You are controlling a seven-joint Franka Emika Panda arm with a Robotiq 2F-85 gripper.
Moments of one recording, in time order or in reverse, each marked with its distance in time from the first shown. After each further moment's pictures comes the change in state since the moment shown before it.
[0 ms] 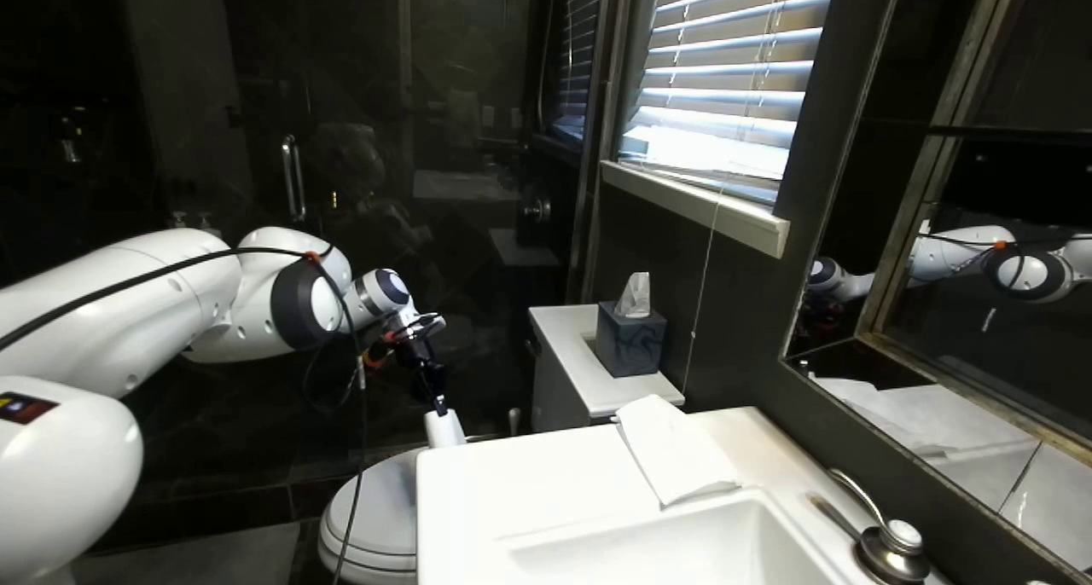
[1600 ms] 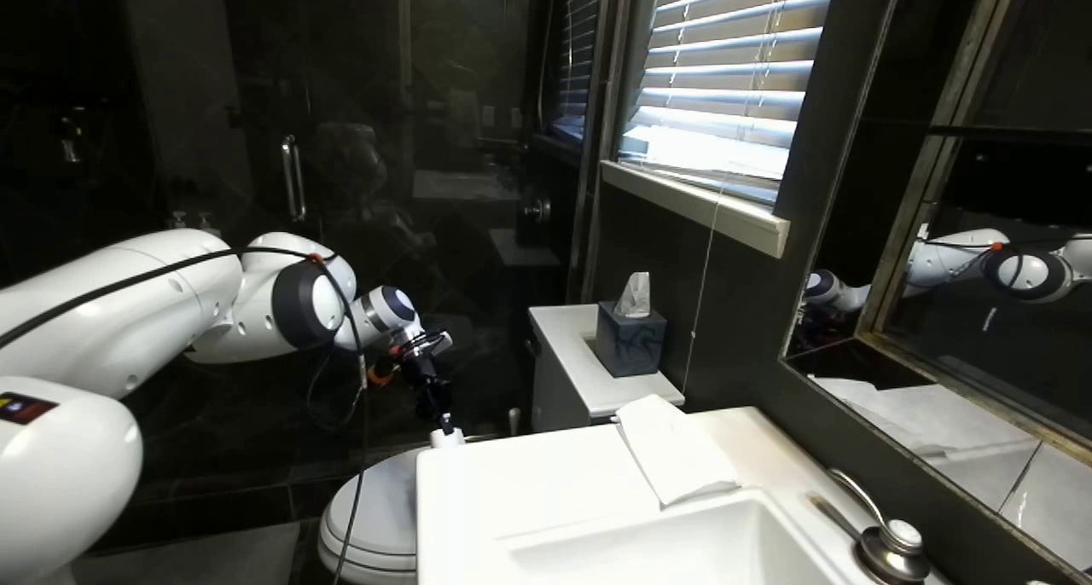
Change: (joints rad) arm -0.002 0.002 -0.023 -0.091 -0.011 -0.014 -0.026
